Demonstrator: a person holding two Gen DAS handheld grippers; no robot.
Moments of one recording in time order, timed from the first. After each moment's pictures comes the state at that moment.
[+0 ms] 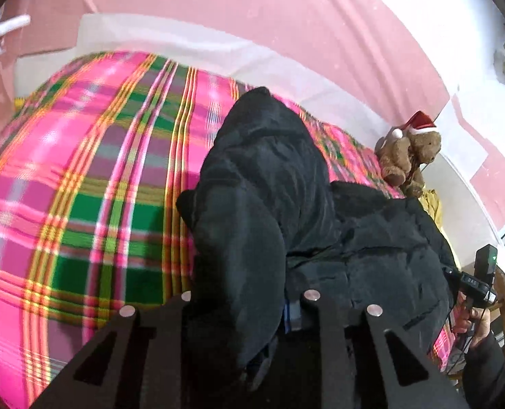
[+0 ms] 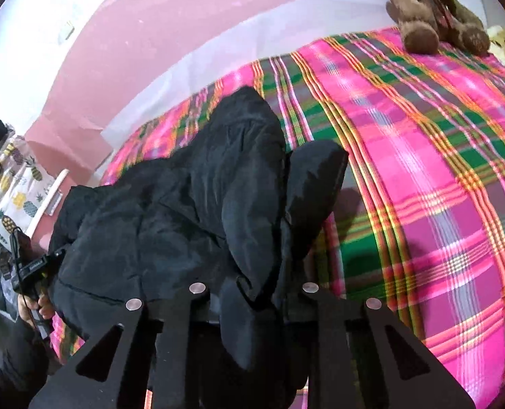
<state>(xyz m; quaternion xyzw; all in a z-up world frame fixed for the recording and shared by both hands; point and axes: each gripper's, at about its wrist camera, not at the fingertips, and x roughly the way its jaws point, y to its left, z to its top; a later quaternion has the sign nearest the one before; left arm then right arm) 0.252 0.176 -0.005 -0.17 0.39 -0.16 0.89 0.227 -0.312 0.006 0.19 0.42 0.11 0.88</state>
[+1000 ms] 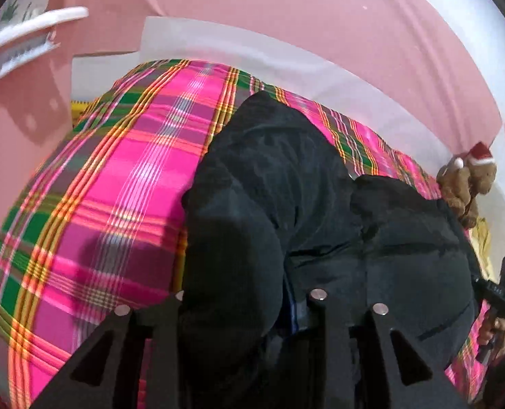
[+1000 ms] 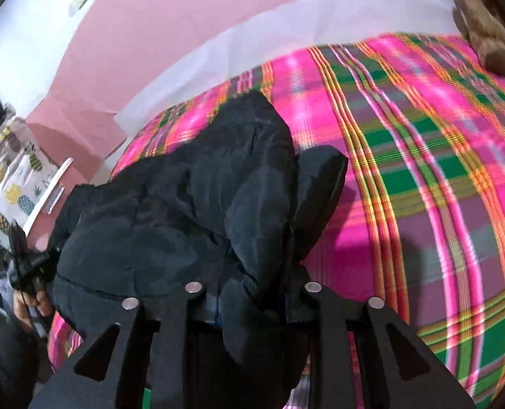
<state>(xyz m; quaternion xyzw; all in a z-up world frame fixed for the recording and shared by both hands) 0.325 0.300 -0.040 -0.17 0.39 -0.05 0.90 0.347 -0.197 -0.027 0.18 0.43 0.15 0.87</state>
